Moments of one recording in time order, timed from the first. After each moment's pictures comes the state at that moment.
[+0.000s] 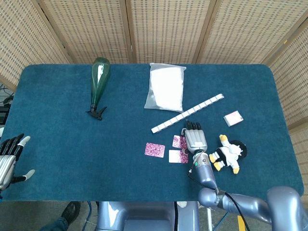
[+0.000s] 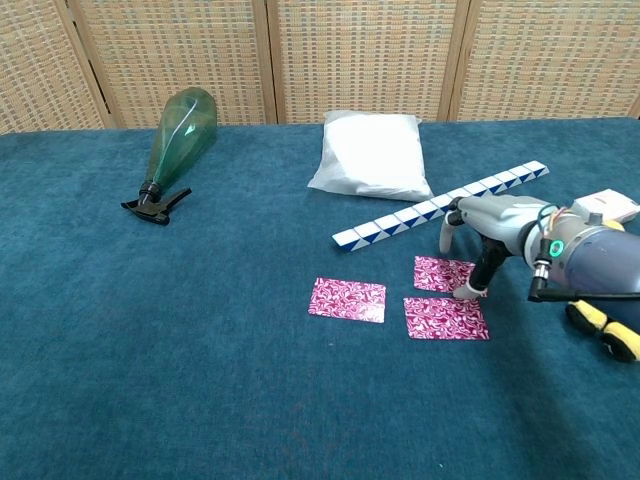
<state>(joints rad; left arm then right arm) -0.11 -1.03 0.00 -1.69 1.43 1.36 0.03 0.81 -1.75 0.23 -1.41 -0.55 1.09 -0.74</state>
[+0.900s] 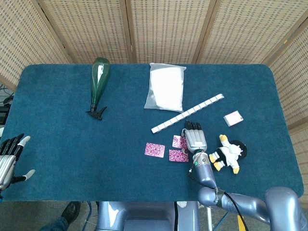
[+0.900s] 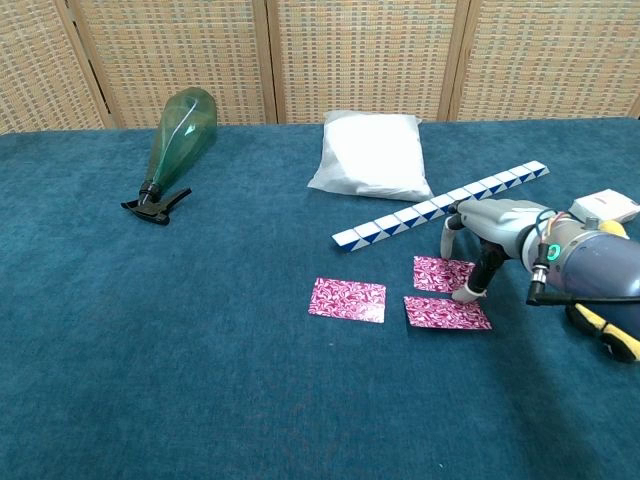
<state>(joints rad) -0.11 -1.03 0.00 -1.69 1.43 1.36 0.04 0.80 -1.77 0.23 -1.38 -0.57 1.07 -0.72</state>
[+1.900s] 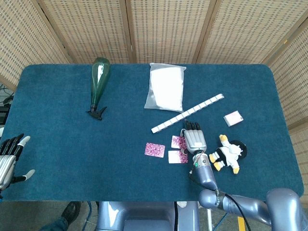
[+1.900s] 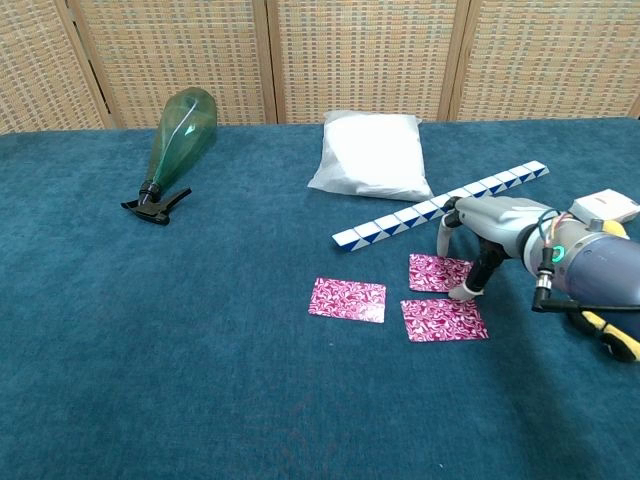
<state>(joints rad) -0.11 -1.03 0.00 -1.69 1.43 1.36 0.04 0.78 -1.77 0.23 -1.39 -0.63 1.08 -0.69</state>
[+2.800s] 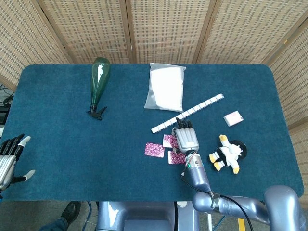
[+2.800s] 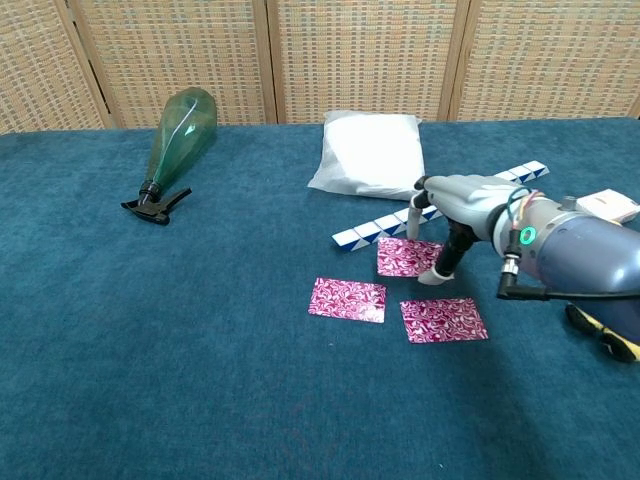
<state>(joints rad) -0.11 -1.03 0.00 -1.70 1.43 1.35 0.04 0.83 -1.78 0.27 -1.52 -0.61 1.17 -0.80</state>
